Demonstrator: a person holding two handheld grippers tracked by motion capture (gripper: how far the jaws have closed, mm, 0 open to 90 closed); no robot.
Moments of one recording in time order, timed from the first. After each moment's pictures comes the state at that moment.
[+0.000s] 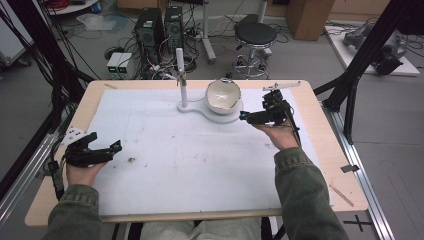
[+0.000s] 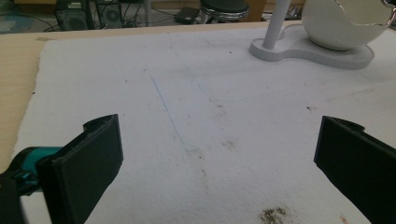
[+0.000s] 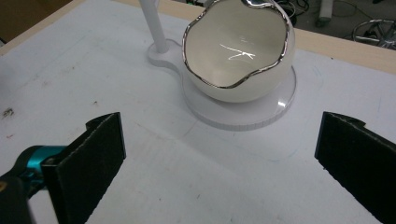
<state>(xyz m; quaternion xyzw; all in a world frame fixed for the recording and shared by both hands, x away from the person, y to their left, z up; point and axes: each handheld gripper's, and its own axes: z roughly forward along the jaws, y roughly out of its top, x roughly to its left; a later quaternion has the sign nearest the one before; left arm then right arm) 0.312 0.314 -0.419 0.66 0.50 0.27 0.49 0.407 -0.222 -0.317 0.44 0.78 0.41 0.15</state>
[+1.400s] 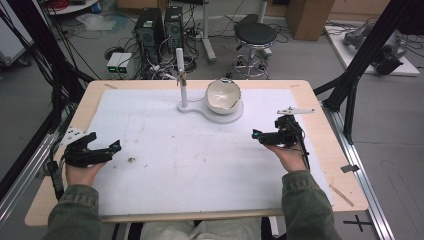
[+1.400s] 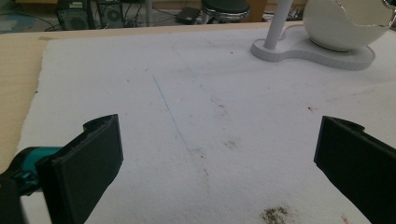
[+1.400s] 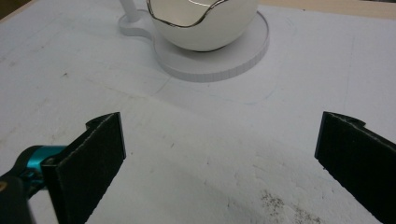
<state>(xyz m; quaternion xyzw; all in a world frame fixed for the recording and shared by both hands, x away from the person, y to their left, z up) 0.312 0.316 -0.418 0.66 0.50 0.27 0.49 0.372 -0.262 -0.369 0.48 0.75 0.42 0.17</state>
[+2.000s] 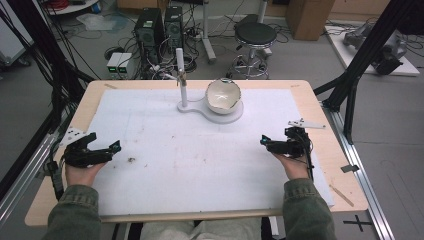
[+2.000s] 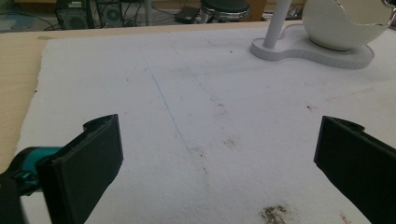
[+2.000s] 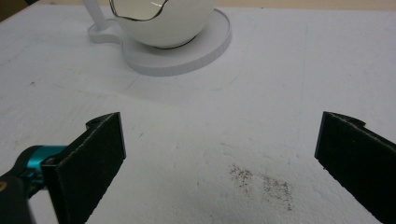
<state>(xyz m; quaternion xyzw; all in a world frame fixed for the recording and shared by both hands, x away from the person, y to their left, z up) 0.311 0.316 -0.418 0.66 0.50 0.27 0.49 0.351 -0.284 -0.393 0.51 0.71 0.44 0.21</state>
